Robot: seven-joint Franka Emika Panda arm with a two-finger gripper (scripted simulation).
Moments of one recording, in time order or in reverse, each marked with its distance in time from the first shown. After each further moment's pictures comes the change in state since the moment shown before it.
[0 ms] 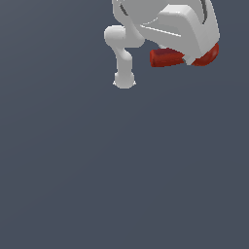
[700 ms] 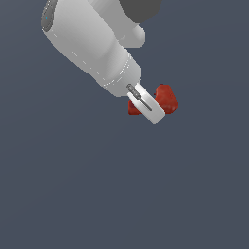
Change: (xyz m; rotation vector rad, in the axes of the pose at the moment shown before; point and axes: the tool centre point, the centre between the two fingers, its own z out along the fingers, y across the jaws) arm 0.125 0.010 0.067 -0.003 0.002 0.002
